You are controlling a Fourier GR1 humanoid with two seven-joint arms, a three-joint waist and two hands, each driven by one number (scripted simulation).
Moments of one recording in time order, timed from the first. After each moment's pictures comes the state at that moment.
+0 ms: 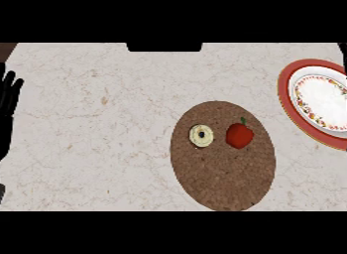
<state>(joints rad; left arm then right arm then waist) -0.13 0.53 -0.01 -1.65 0.40 0.30 -0.01 -0.37 -0.48 -0.04 -1.48 -0.13 -0.23 -0.04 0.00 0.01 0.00</state>
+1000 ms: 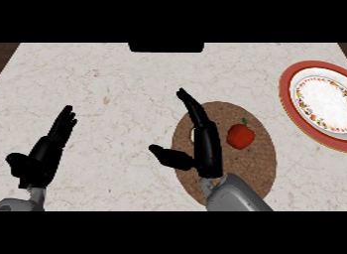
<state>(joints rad) -0.04 0.42 -0.19 -1.40 0.27 0.15 -0.13 -0.40 -0.02 0.63 -1.35 0.32 -0.78 0.08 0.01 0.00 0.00</state>
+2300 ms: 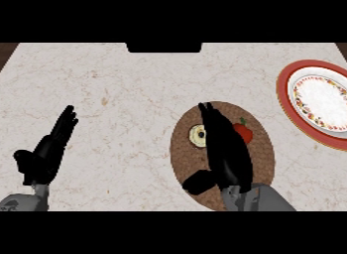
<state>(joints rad) -0.07 0.37 -0.13 -1.31 0.21 0.10 -0.16 -0.37 -0.15 0.65 -1.72 0.70 -0.04 1.02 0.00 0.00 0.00</state>
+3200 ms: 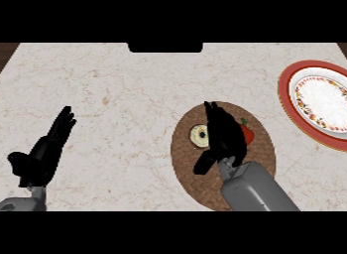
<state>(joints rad) -0.04 0.33 -0.06 -1.36 0.15 0.04 -0.13 -0.41 -0.06 0.49 -1.44 0.77 0.11 0.92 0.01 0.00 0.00</state>
